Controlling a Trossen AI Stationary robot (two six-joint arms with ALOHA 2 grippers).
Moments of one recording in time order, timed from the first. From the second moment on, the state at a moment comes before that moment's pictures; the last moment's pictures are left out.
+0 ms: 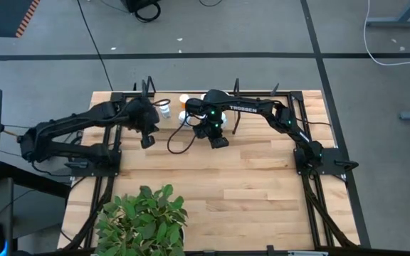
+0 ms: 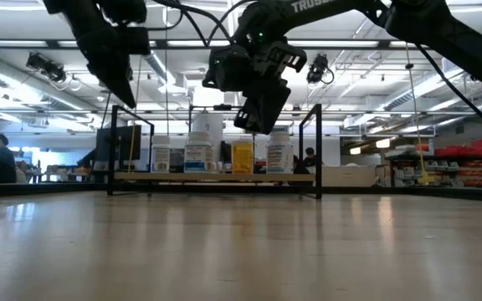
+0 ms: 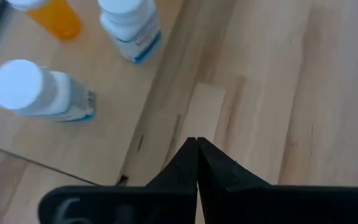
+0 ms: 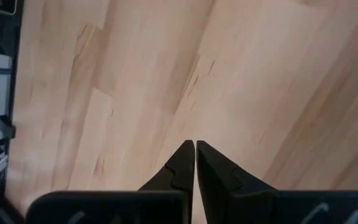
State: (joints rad) left arm 0.43 1.06 0.90 -0.84 0.05 0.15; right arm -0.29 2.31 2.18 -1.51 -0.52 -0.63
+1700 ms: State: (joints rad) left arm 0.66 1.65 1.27 -1.00 -0.05 0.60; right arm -0.35 2.31 2.18 -1.57 -0.61 -0.91
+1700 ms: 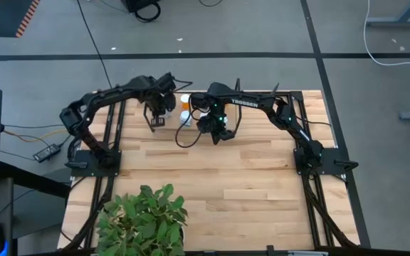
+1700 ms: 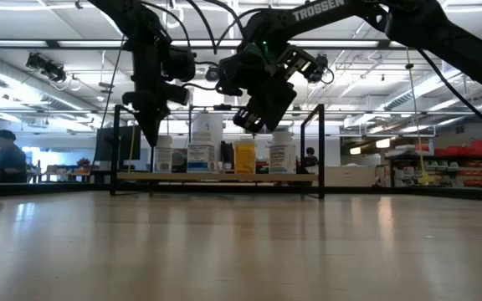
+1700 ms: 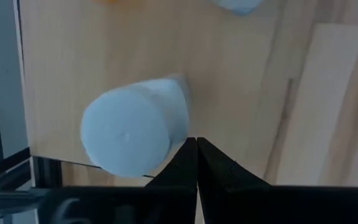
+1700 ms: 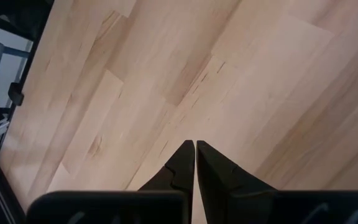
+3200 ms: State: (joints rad) left arm 0.70 1.65 1.27 -0.88 -0.11 0.50; right arm -0.35 2.31 2.18 -1.57 -0.61 -0.92
